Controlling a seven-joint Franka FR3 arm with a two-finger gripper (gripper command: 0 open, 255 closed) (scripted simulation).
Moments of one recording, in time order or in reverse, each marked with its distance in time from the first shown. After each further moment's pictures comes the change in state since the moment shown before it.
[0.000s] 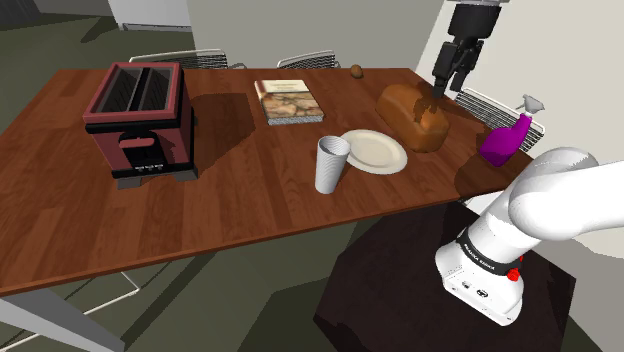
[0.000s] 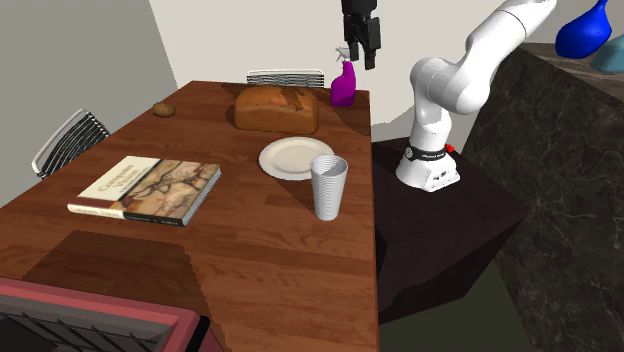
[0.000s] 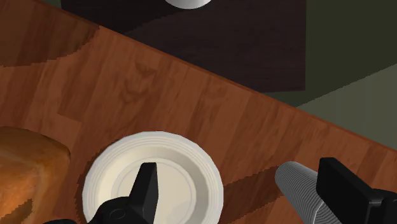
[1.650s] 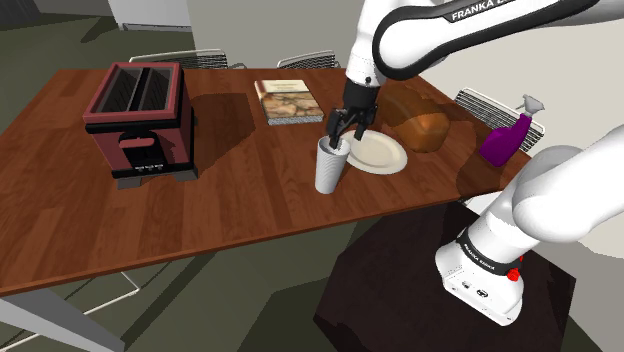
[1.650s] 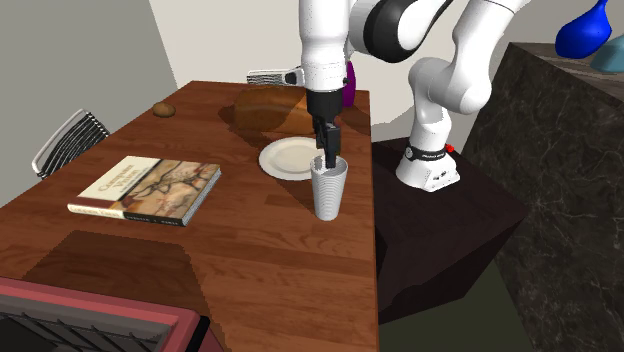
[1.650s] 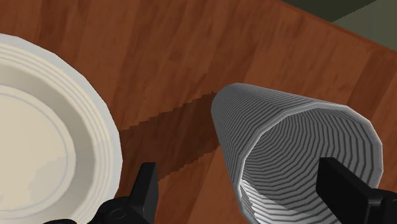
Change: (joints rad) arm 0.082 0.427 0.237 -0.128 0.159 0.714 0.237
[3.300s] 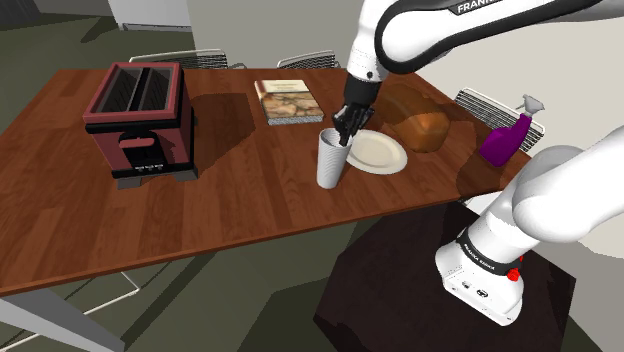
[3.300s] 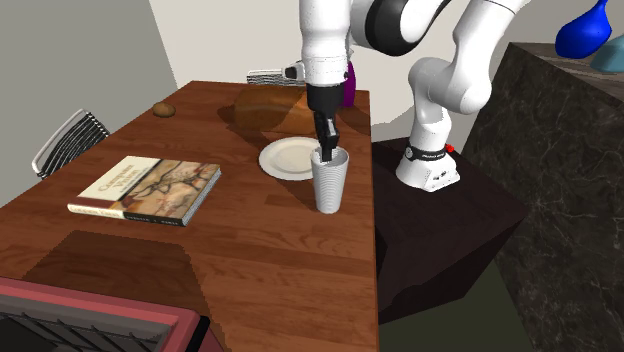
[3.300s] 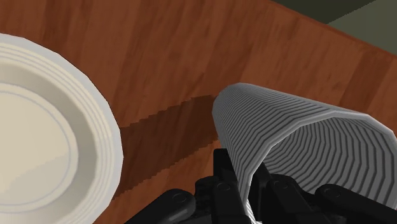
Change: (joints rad) arm 0.001 -0.016 -0.001 0.016 -0.001 -0.030 0.004
